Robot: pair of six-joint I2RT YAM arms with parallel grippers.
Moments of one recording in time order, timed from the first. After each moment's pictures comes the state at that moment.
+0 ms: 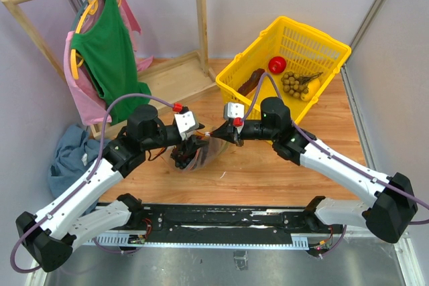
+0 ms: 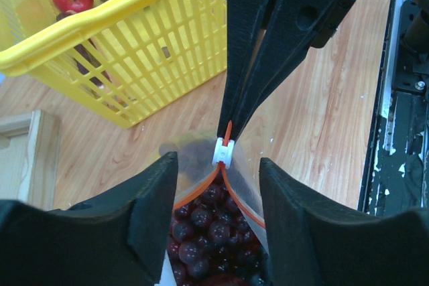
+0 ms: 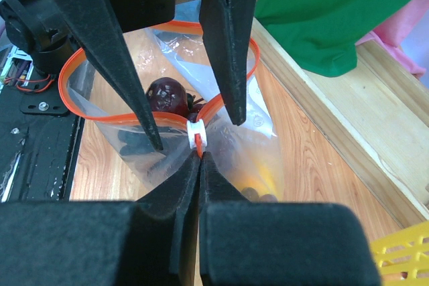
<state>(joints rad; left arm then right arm) -0.64 0.88 0.84 -0.25 0.53 0.31 0.78 1.19 0.91 0.08 -0.67 -0.34</state>
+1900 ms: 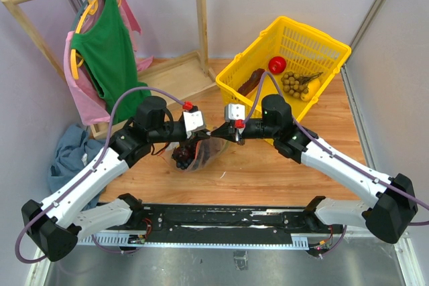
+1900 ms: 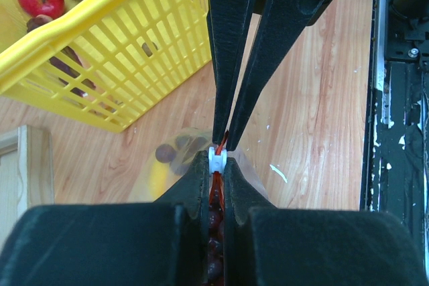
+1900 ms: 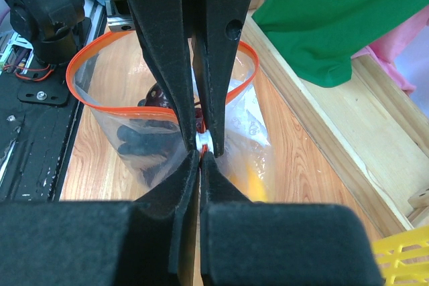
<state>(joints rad) -0.64 0.99 0.94 -0.36 0.60 0.44 0.77 1.19 0.94 0.02 -0.72 -0.43</state>
